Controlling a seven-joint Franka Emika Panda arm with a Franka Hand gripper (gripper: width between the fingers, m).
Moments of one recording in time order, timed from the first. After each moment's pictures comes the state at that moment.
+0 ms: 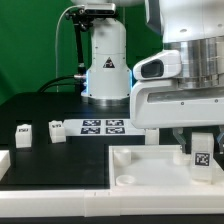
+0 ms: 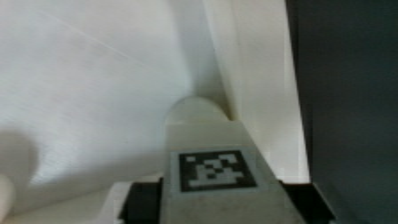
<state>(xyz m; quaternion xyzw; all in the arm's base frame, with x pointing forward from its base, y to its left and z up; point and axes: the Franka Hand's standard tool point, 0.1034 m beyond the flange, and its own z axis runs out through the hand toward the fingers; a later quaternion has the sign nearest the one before) 0.622 0.122 0.070 -0.98 0.17 -0.03 0.07</state>
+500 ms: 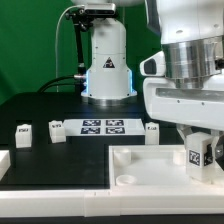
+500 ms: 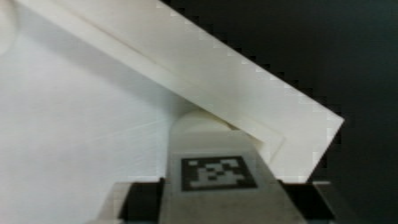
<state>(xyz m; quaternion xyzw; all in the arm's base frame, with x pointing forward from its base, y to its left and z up) 0.620 0.124 0.068 -0.85 0.52 0.00 0.08</state>
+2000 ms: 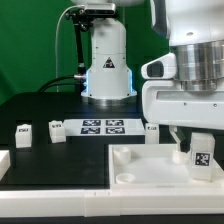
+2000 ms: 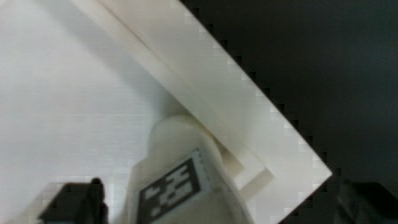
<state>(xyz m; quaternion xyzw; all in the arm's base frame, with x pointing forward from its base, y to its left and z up) 0.617 0.131 0.062 -0.96 0.29 -0.02 0.07</state>
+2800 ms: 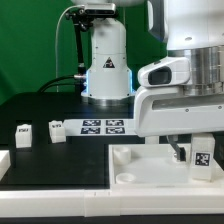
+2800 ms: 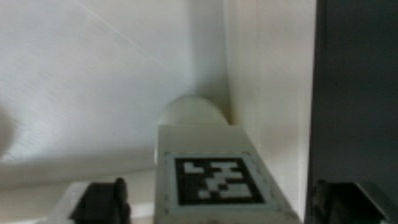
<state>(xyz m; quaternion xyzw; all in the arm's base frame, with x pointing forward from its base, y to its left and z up) 0.618 0.125 0.059 -1.00 0.04 -0.04 0.05</state>
